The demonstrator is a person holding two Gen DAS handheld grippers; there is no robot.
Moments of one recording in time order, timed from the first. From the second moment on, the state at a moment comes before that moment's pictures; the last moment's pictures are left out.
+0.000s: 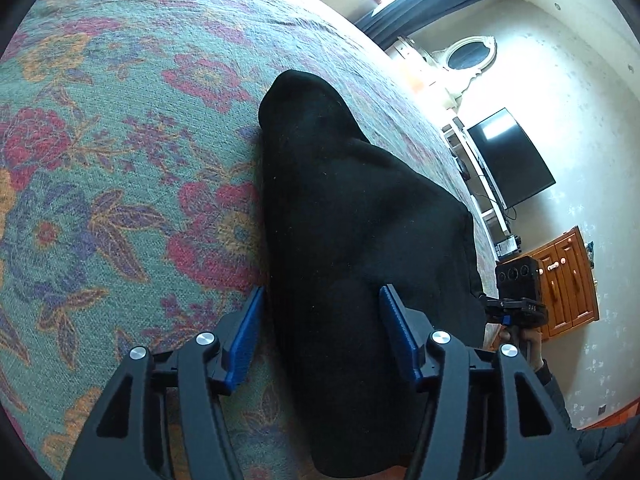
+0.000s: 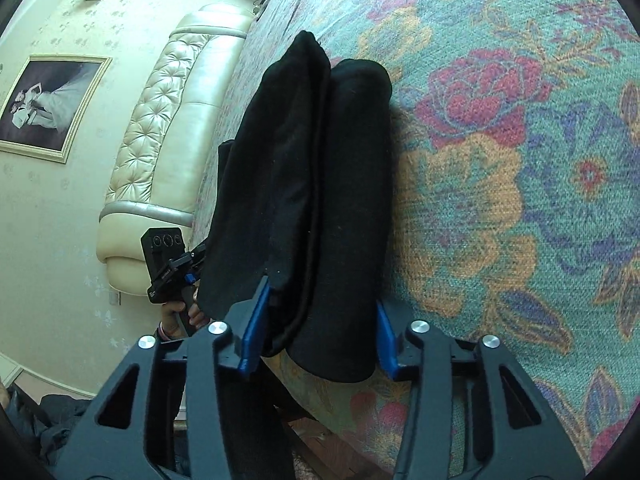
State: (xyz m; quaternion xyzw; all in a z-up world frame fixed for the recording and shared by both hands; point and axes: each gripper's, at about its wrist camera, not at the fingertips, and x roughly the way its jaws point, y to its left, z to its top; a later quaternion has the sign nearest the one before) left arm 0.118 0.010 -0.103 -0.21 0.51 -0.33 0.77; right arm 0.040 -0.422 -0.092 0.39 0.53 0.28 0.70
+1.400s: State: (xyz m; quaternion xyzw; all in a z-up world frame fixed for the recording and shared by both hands) left arm 0.129 -0.044 -0.083 -0.04 0.47 -0.31 0.82; right arm 0.067 -0.444 -0.119 0.44 0.49 0.34 0.67
